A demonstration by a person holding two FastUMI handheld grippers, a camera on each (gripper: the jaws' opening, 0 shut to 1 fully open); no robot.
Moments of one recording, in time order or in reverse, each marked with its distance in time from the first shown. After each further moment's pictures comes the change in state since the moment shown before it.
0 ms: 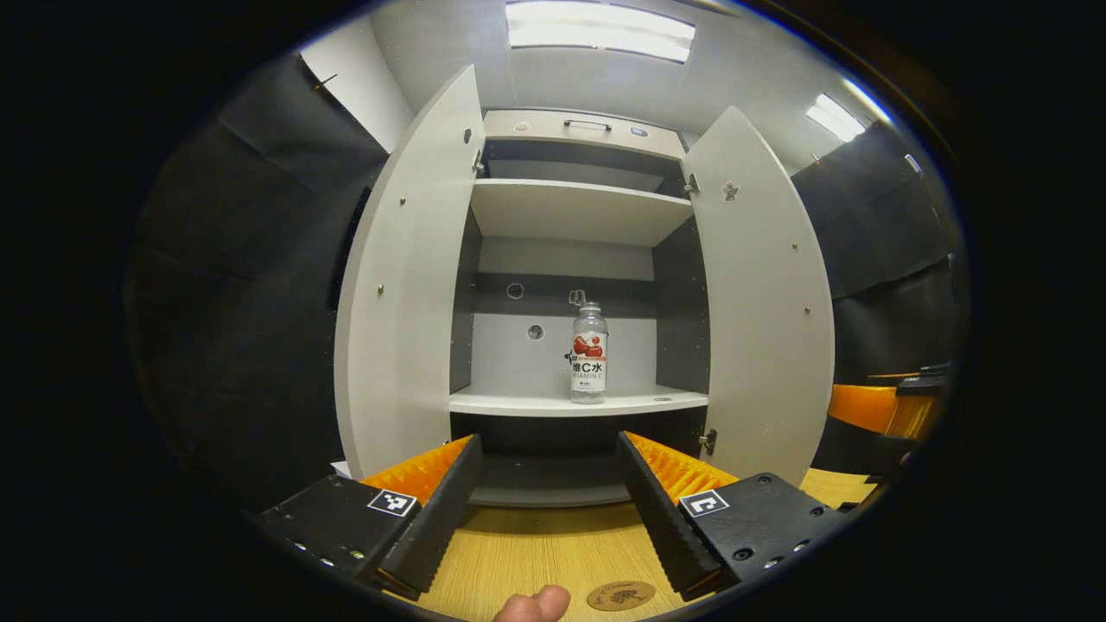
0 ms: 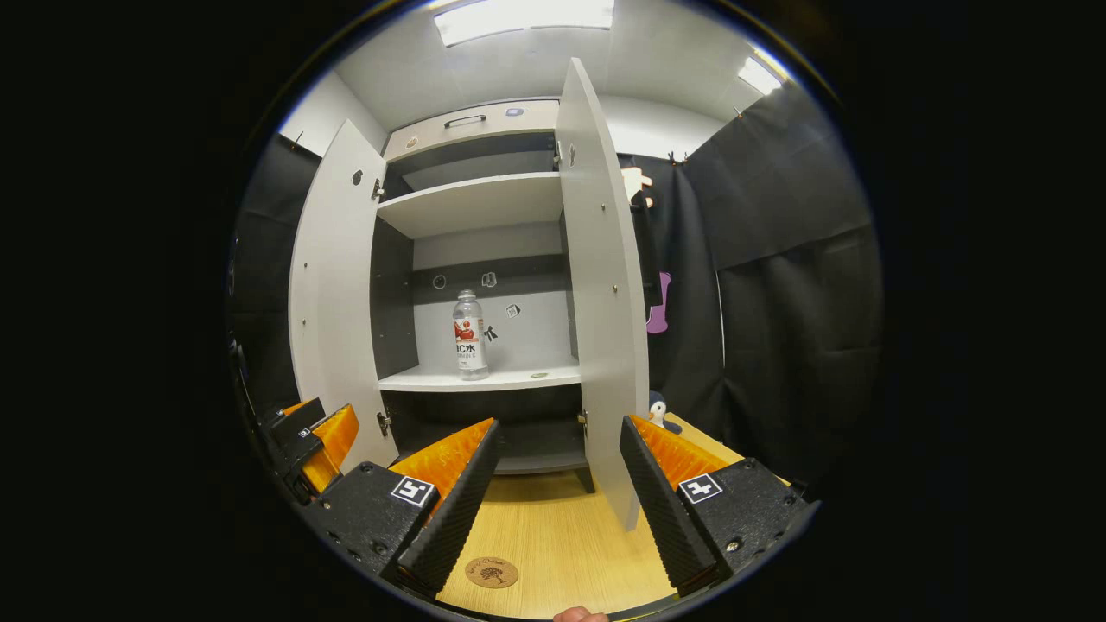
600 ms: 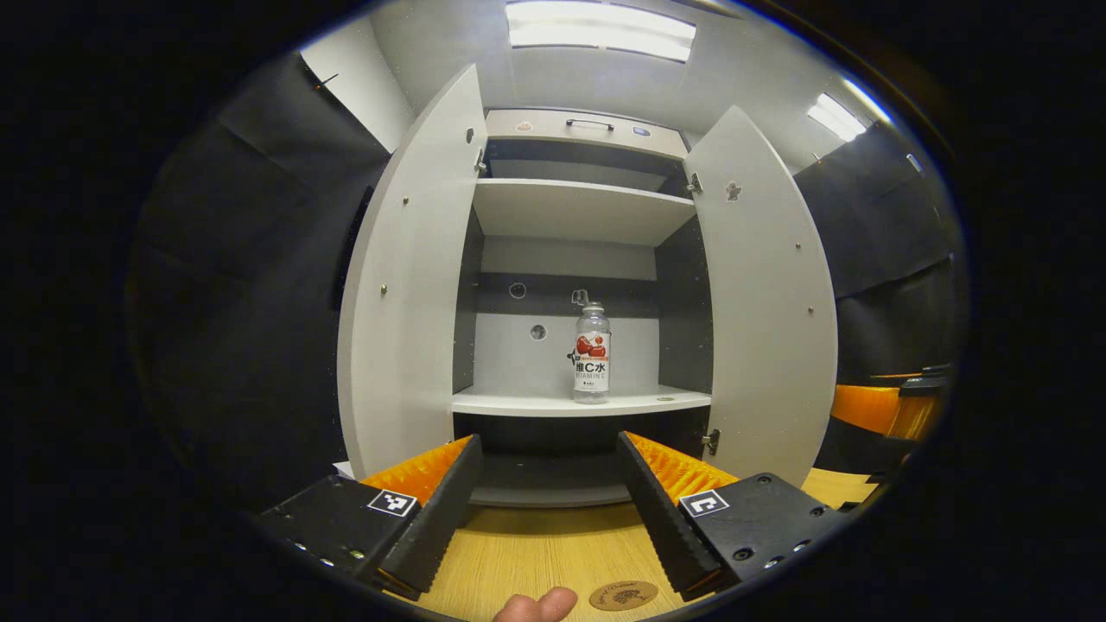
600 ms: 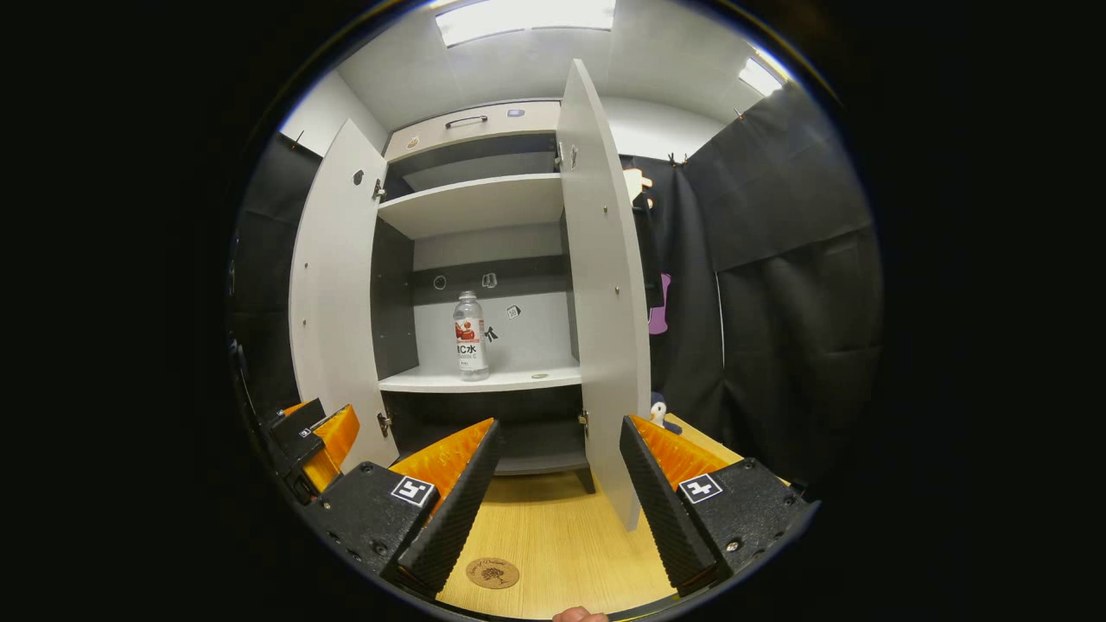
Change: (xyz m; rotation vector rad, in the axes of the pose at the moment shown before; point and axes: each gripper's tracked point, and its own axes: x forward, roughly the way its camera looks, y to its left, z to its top) left arm 0.002 0.002 0.001 -0.001 -0.001 0.001; right arm -0.001 0.001 -0.001 0.002 0.002 -0.001
